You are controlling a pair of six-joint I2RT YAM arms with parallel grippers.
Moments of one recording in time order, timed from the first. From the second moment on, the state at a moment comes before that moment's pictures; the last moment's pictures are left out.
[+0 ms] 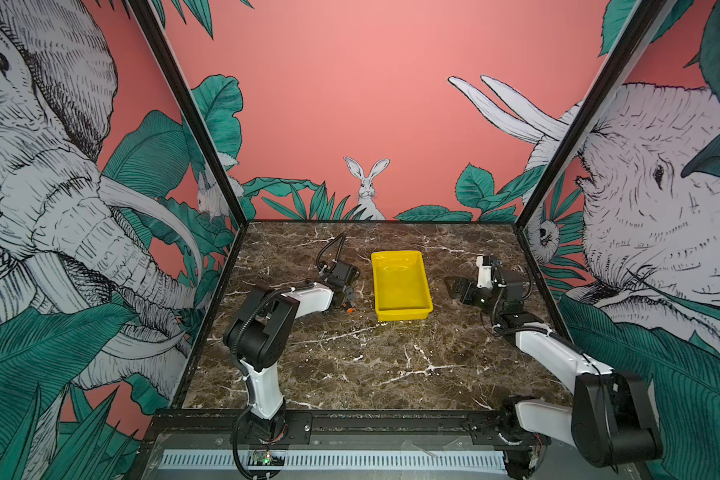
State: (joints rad) left arm -0.52 1.83 1.02 -0.20 -0.28 -0.92; right arm 0.13 1.23 0.58 0.16 -0.30 0.38
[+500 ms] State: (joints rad) left arm -0.52 1.79 1.01 -0.25 -0.31 -0.89; right arm 0.13 1.25 0.58 0.18 -0.30 0.39
